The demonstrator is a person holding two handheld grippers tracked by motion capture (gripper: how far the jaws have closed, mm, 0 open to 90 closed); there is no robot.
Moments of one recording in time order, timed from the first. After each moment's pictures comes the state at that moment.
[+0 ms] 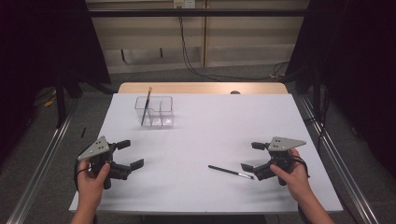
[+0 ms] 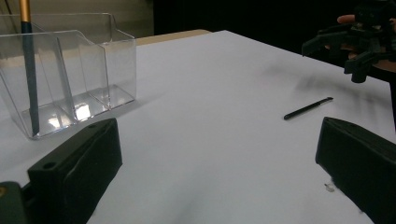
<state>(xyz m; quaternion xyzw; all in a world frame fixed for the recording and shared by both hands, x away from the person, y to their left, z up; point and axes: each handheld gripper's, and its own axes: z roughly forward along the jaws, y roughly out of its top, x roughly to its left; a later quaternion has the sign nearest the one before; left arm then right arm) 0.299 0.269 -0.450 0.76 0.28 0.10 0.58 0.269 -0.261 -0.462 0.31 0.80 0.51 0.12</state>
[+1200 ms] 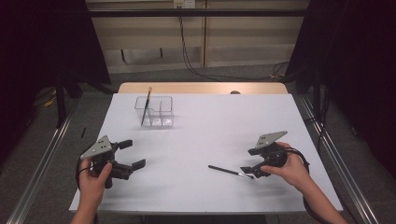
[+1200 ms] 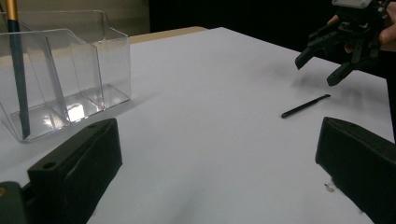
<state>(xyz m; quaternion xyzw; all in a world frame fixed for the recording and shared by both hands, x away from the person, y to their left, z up) 0.301 0.265 -0.449 0.77 0.27 0.09 0.58 0.285 -0.247 -0.453 0.30 0.89 0.34 0.07</state>
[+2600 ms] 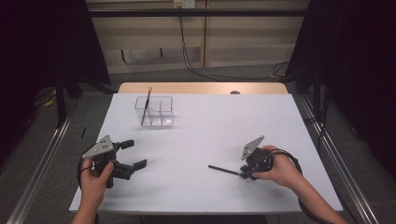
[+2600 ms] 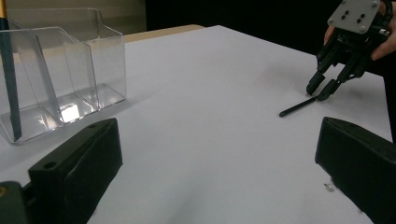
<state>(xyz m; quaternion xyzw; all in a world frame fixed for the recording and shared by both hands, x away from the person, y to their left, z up) 0.303 0.261 -0.451 0.77 0.26 0.08 0.57 0.281 -0.213 -0.458 0.24 0.95 0.22 0.02</state>
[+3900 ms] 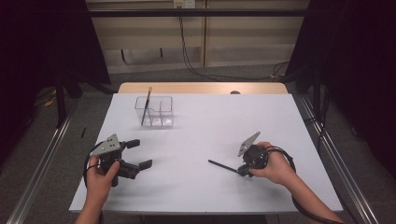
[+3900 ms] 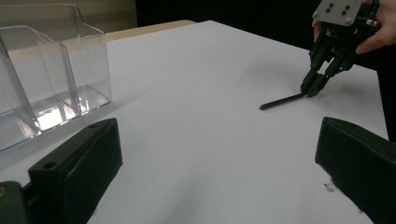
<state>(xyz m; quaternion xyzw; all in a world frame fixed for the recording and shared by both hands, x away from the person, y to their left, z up) 0.307 0.247 -0.451 0.78 0.25 0.08 0.57 0.290 -0.207 -0.457 0.26 0.94 0.21 -0.01</state>
